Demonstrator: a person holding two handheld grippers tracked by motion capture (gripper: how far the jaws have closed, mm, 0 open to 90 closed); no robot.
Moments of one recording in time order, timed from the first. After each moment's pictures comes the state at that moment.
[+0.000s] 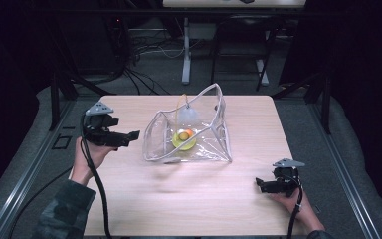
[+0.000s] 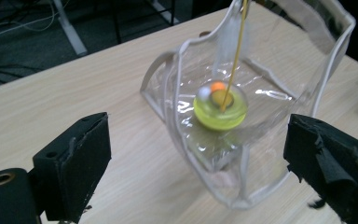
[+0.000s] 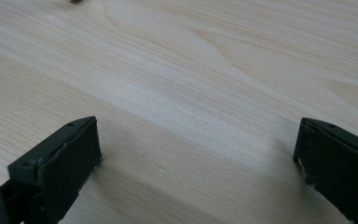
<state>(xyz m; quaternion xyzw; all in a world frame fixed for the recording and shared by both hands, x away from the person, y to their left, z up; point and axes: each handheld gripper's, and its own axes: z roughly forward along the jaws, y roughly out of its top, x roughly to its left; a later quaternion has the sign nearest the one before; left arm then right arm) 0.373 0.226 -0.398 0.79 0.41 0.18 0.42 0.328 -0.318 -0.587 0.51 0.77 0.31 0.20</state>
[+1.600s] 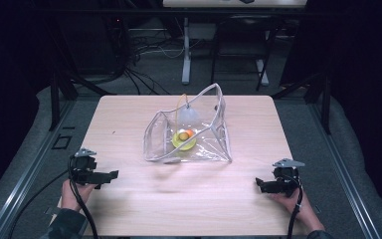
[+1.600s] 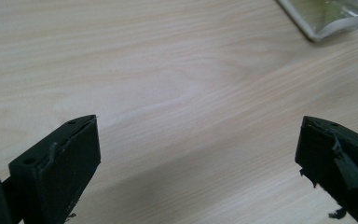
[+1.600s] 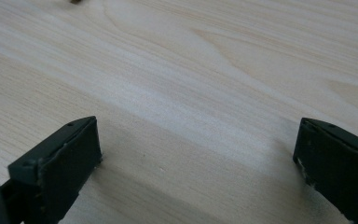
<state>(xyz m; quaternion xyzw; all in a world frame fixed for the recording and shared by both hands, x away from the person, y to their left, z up) 0.345 0.305 -0.541 0.77 0.53 0.12 0.33 0.328 -0.318 -0.587 0.51 0.77 0.31 0.20</state>
